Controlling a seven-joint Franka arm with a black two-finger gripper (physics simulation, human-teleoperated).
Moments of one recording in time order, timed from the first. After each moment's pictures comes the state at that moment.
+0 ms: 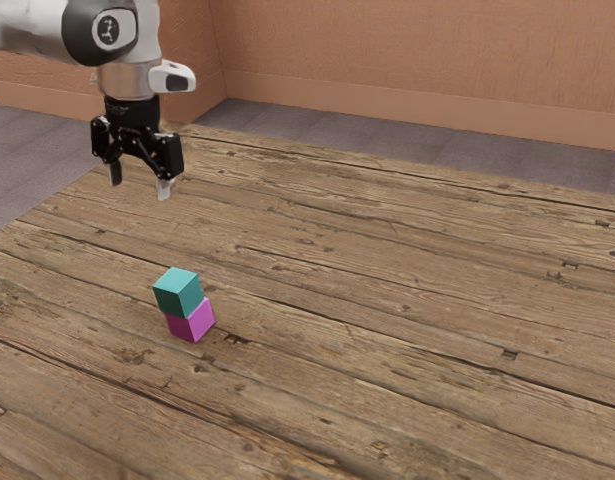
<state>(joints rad) -0.34 0.04 0.41 -1.61 0.08 1.47 -0.01</state>
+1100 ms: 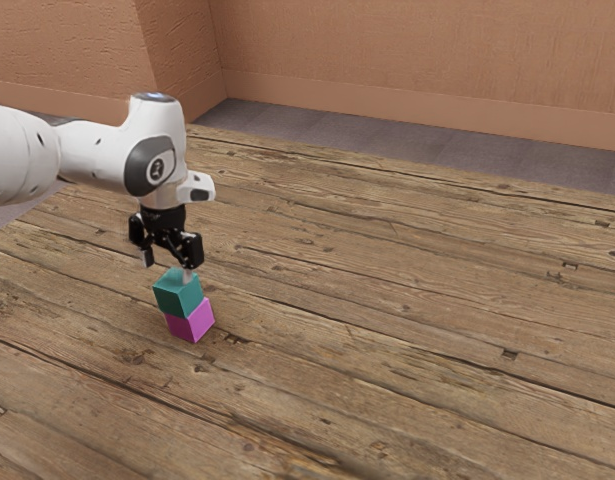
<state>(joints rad) -0.32 0.30 0.48 -1.85 -0.01 1.98 0.17</state>
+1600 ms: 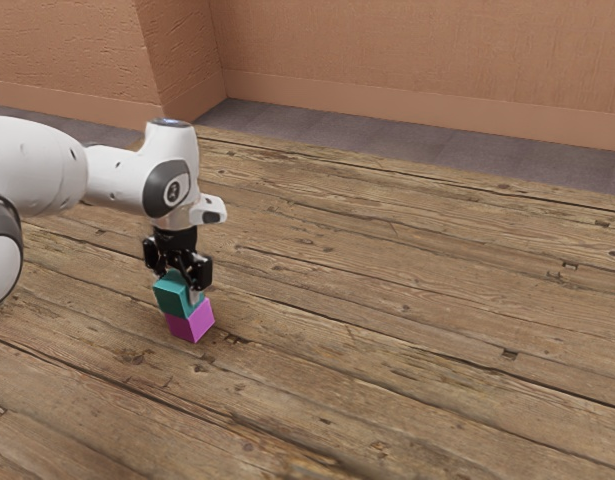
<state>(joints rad) -0.30 0.39 0.46 -1.85 -0.07 2.02 0.20</state>
